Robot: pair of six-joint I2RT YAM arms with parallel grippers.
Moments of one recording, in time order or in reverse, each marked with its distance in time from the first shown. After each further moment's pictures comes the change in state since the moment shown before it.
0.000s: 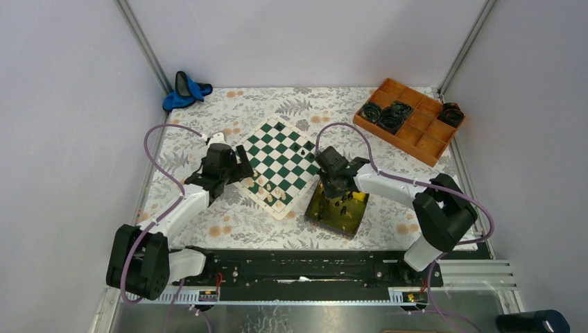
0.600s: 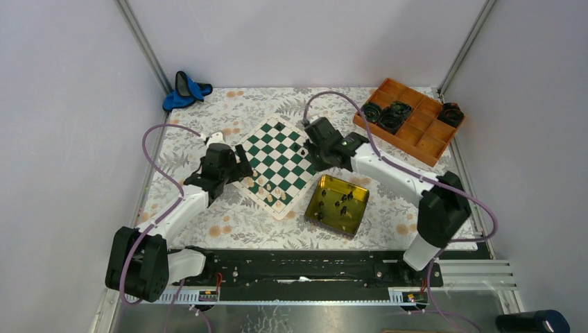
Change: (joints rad) left arm 0.000 -0.011 0.000 -0.001 -0.016 0.000; right arm 0.008 -0.003 0.313 -0.131 0.034 -0.056
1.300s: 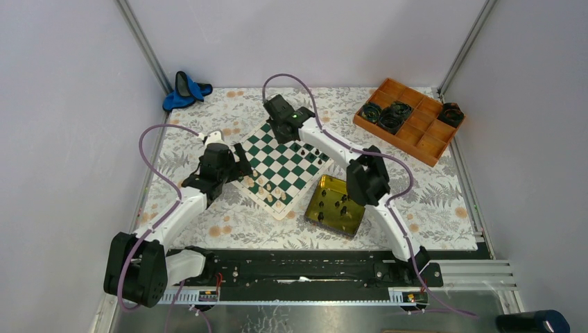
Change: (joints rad) left arm 0.000 -0.038 0.000 -0.001 -0.001 0.000; right arm 0.000 0.770 0.952 -0.134 0.063 -0.146
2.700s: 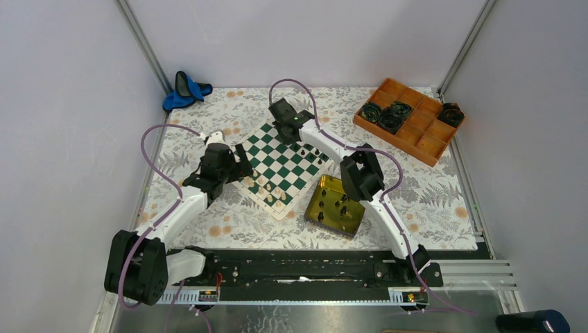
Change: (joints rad) left arm 0.000 0.011 0.000 0.002 0.022 0.000; right arm -0.051 0.172 0.084 0.043 0.032 -0.004
